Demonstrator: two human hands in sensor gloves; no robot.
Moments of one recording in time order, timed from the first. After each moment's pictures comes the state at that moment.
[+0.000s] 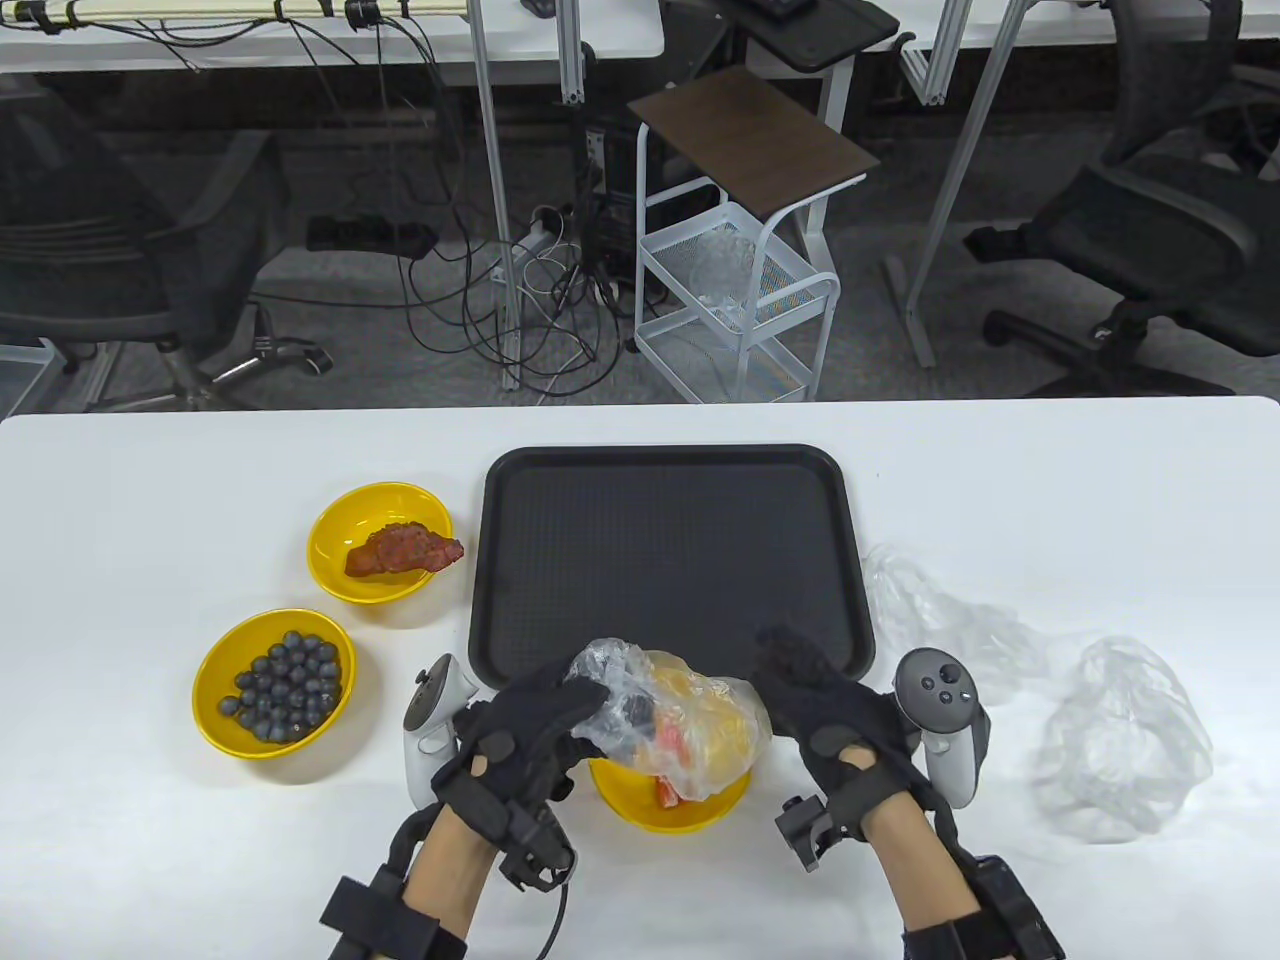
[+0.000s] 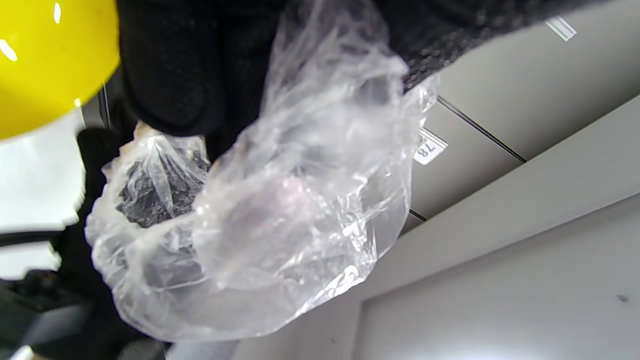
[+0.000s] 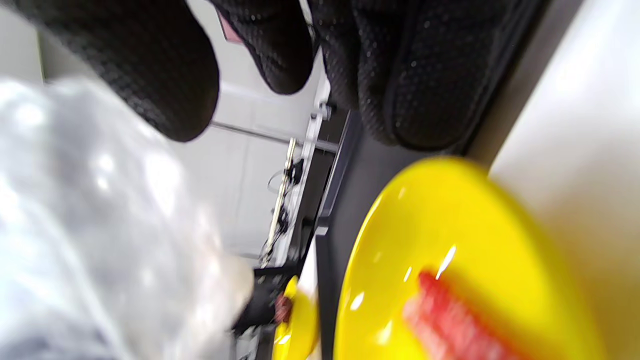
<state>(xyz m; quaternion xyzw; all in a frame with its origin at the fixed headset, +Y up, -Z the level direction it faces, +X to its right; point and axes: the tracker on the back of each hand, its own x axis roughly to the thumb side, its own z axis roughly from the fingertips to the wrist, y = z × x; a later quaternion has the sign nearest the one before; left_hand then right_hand) -0.139 -0.742 -0.293 -0.25 -0.15 0.84 0.46 0.179 -0.750 -0.306 0.05 0.12 0.75 0.65</state>
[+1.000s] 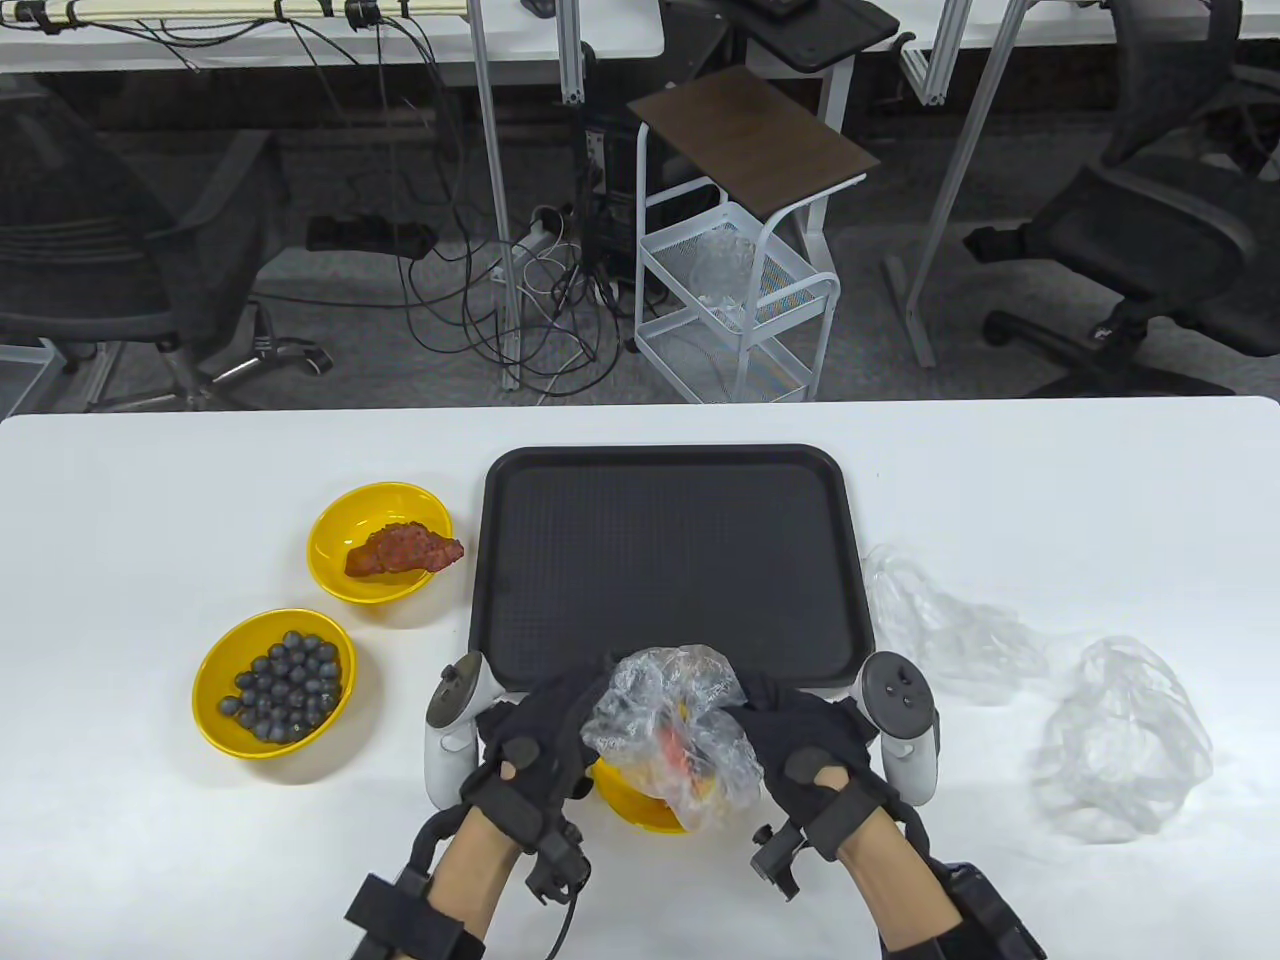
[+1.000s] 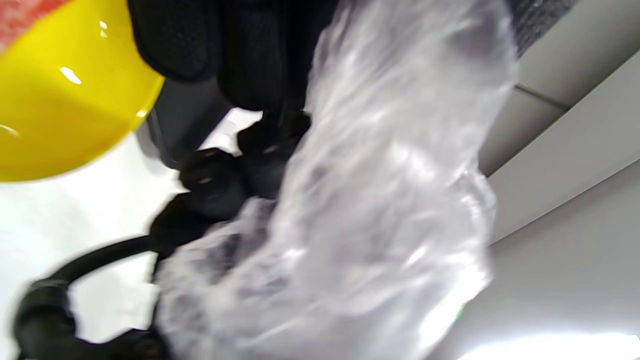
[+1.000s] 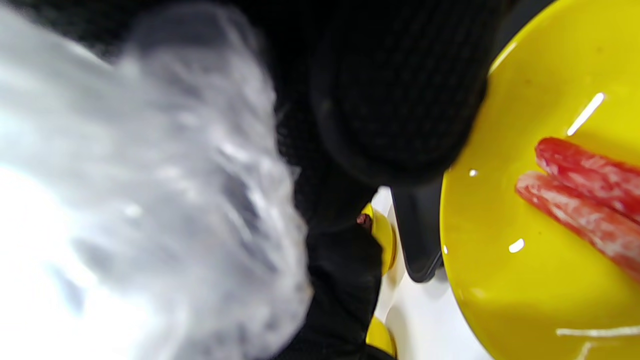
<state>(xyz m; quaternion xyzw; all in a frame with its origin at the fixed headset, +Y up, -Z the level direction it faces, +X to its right) -0.116 -0.739 -0.289 -0.25 -0.15 0.76 0.58 0.143 -0.727 -0.292 0.15 0.11 0.73 0.66</state>
